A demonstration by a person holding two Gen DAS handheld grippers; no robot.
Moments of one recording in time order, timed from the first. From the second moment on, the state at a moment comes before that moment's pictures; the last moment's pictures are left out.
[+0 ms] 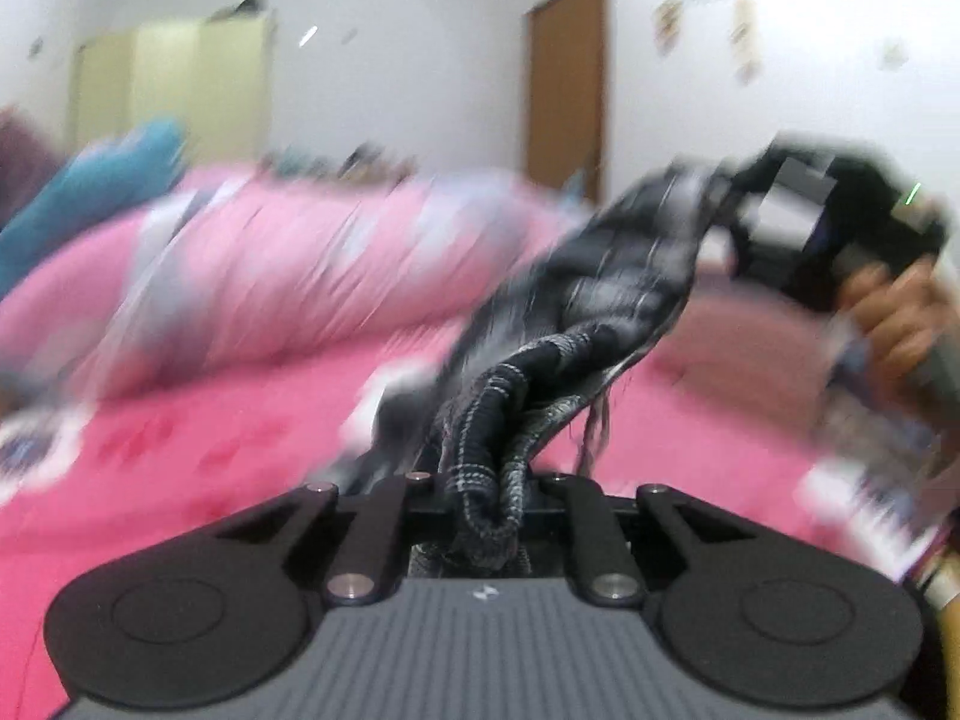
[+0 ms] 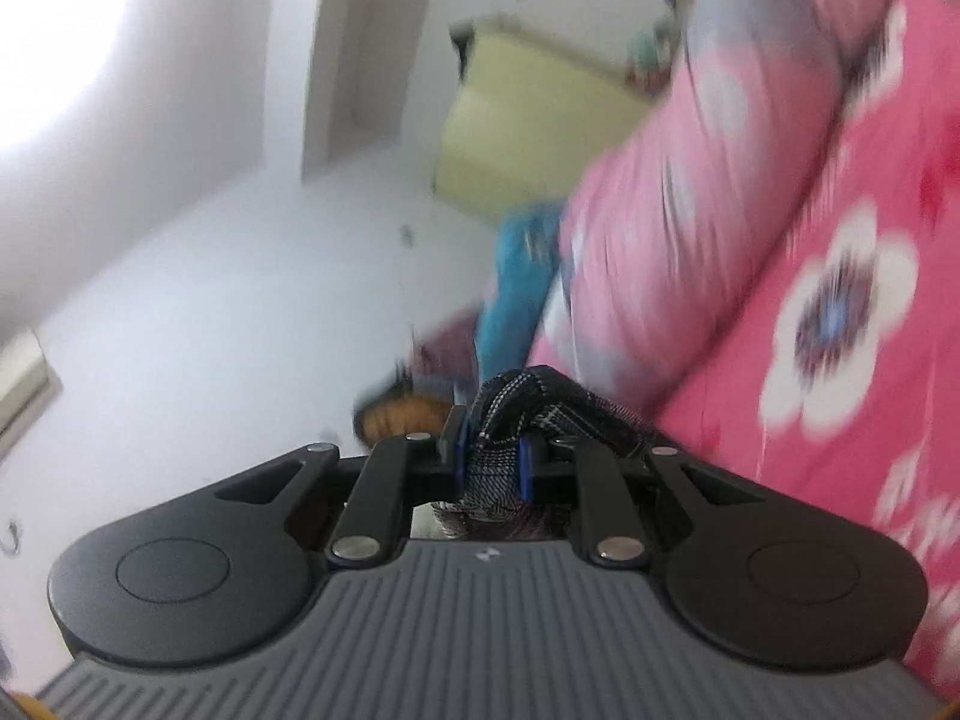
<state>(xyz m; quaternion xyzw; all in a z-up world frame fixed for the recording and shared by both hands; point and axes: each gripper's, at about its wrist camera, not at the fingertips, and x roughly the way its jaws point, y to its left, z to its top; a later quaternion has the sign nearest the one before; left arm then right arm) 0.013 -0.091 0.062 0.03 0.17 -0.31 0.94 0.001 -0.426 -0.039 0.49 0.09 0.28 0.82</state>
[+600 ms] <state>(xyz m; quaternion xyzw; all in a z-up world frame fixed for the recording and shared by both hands) -0.032 -0.127 0.143 -0.11 0.02 -0.48 0.87 -0.098 -0.439 0.213 0.21 -0.09 0.18 0.96</state>
